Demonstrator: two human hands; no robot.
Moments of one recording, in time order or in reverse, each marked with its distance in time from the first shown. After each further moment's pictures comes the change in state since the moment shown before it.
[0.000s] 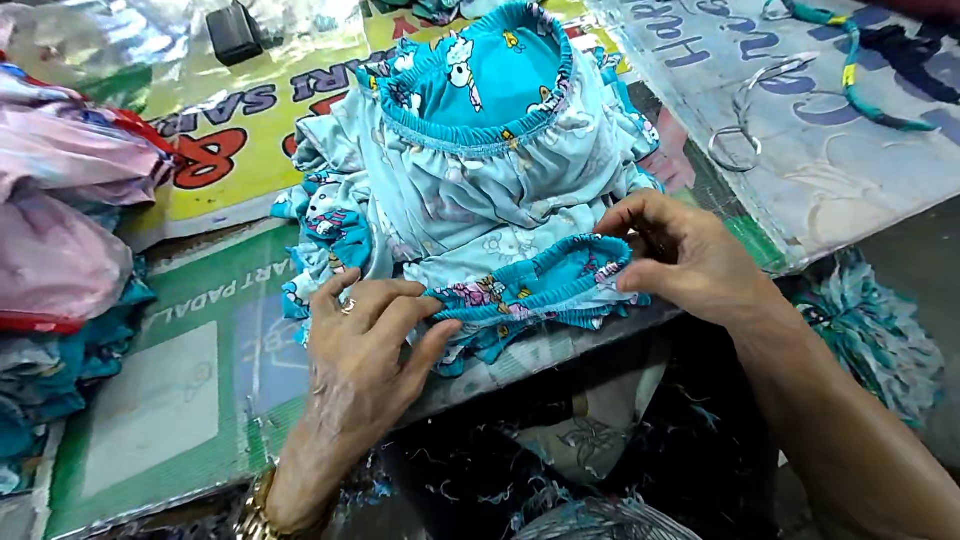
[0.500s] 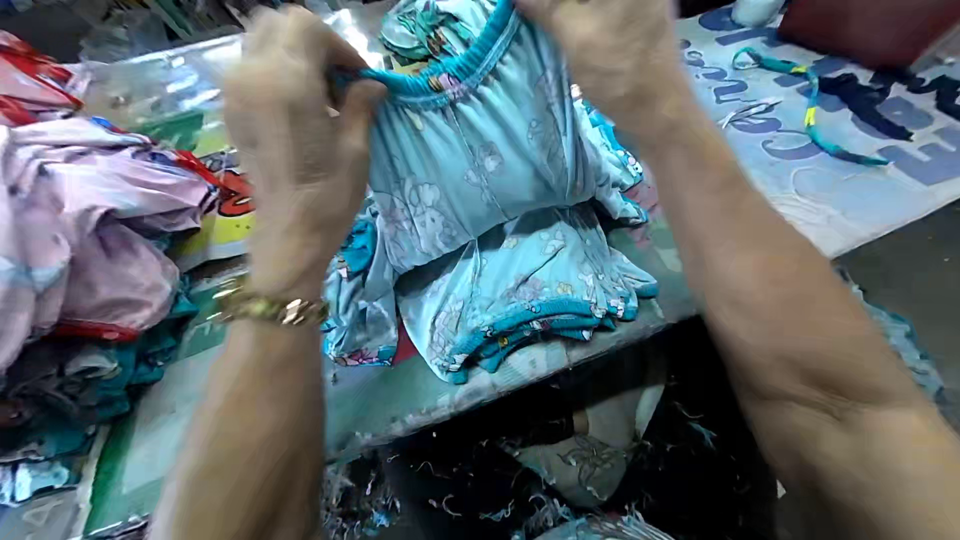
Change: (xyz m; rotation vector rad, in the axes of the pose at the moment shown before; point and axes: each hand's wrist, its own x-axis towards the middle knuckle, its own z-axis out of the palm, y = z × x) left_hand 0.163 -0.038 -0.044 0.145 0.124 -0.137; right_hand 0.183 -0.041 -0.026 -0.395 0.416 -0.249
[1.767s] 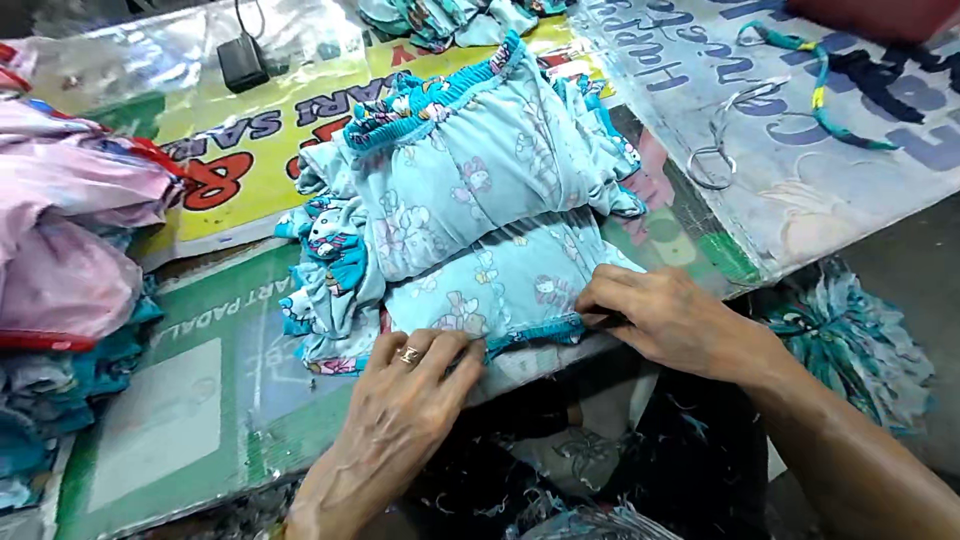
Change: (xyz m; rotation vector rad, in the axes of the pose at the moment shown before) left_hand -0.183 0.053 0.019 0.110 -0.304 0.383; right_hand -0.201 -0.007 -0.054 -0.196 -0.633 -0.204
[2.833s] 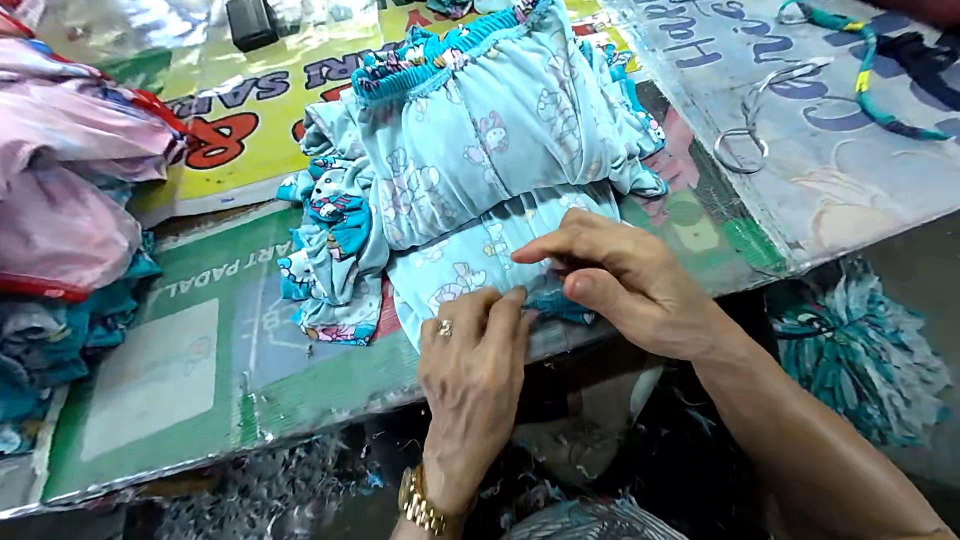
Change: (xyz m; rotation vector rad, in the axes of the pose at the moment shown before) left_hand 0.033 0.071 0.042 -0.109 0.391 -0.517; right_hand 0.045 -0.028 0.013 0.620 0.236 0.000
